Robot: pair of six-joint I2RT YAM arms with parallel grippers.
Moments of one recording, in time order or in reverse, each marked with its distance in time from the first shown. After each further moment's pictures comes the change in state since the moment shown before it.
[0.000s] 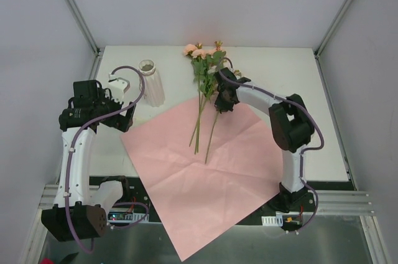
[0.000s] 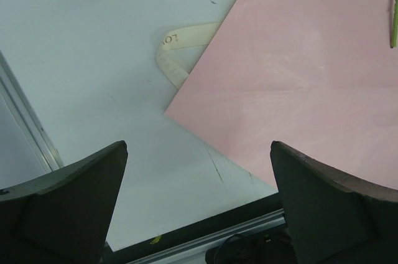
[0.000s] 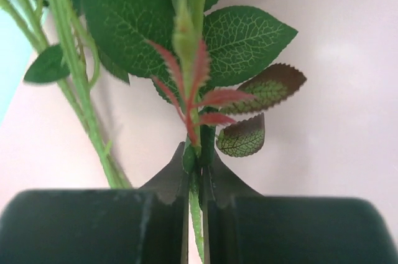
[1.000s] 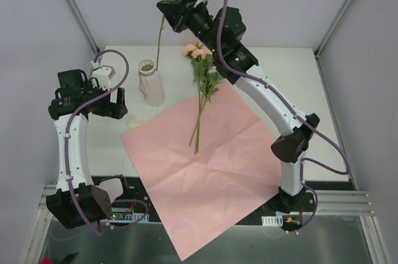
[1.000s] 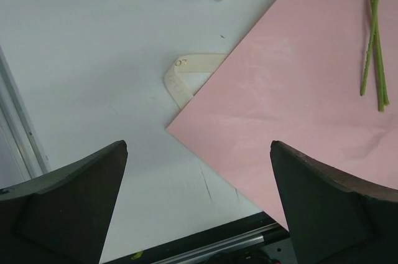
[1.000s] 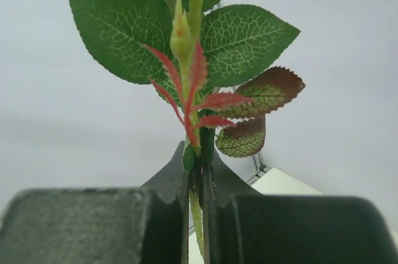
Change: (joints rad) left arm 0.158 0.126 0.125 0.014 0.132 -0.079; right arm 0.235 -0.132 0.763 0.626 -0.172 -0.522
